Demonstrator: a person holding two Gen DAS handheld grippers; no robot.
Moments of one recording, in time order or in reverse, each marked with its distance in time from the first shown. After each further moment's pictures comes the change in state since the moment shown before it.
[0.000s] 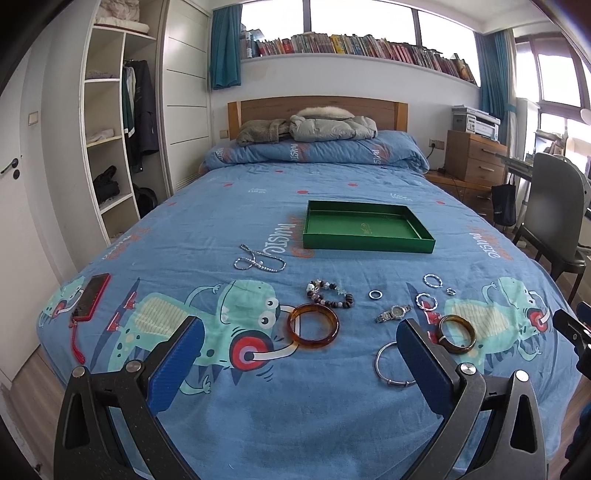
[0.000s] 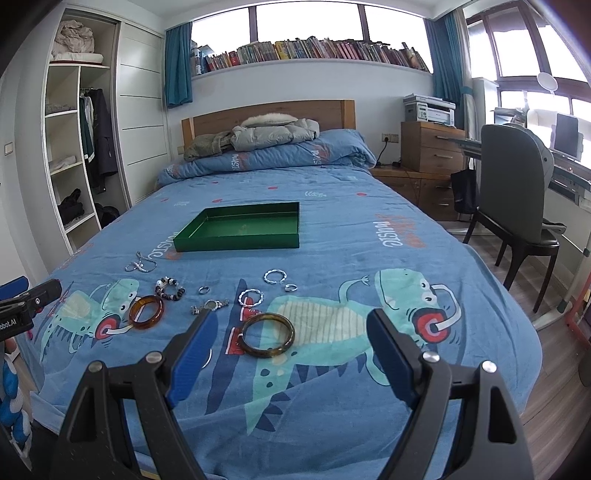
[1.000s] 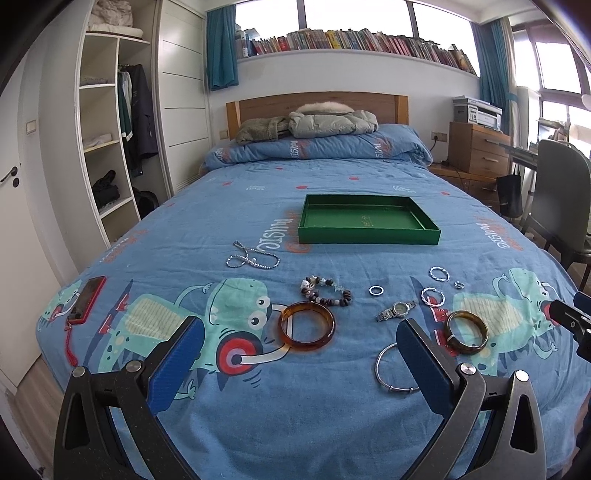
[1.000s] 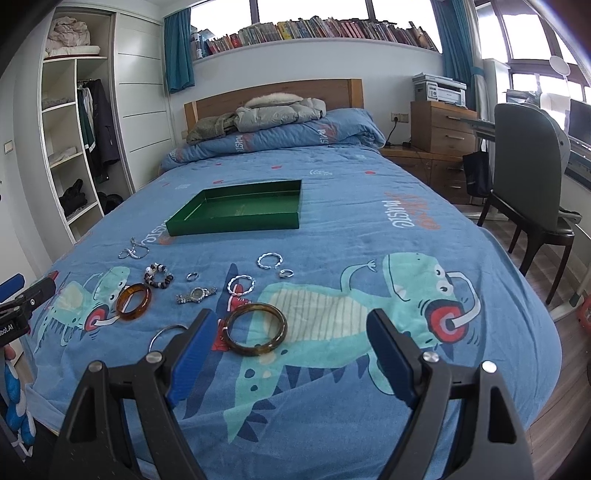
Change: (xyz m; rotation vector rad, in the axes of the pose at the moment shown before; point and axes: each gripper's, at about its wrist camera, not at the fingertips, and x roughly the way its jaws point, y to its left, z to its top) left arm 0.032 -0.024 -0.008 0.031 0.019 0.008; right arm 0.047 -0.021 -0.003 0.004 0.072 0.043
